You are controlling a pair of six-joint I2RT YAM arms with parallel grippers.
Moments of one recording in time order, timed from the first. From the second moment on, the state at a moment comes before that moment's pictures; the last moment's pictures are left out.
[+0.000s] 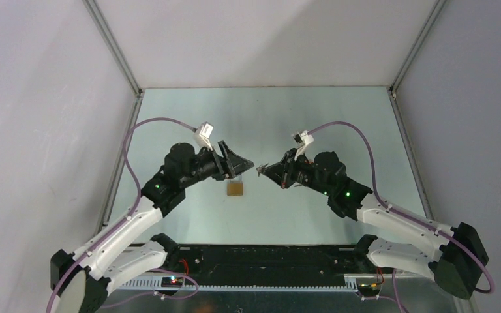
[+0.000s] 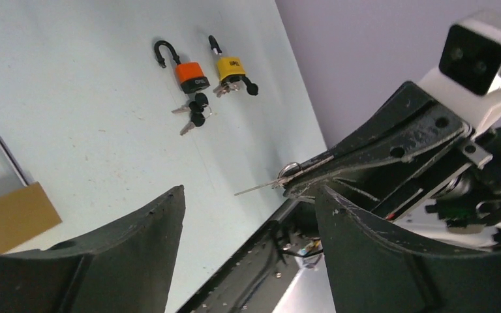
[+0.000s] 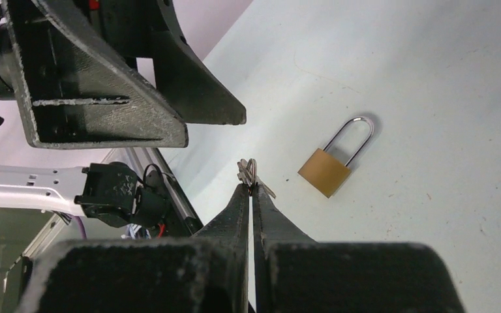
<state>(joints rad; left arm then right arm) -0.59 0.89 0.72 -0.09 0.31 -0.78 0.84 1.04 0.68 0.21 -0.18 0.54</state>
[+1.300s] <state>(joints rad) -0.83 1.04 1.04 -0.37 0.02 -0.54 0.90 1.09 0.73 0.13 -0.10 0.43</state>
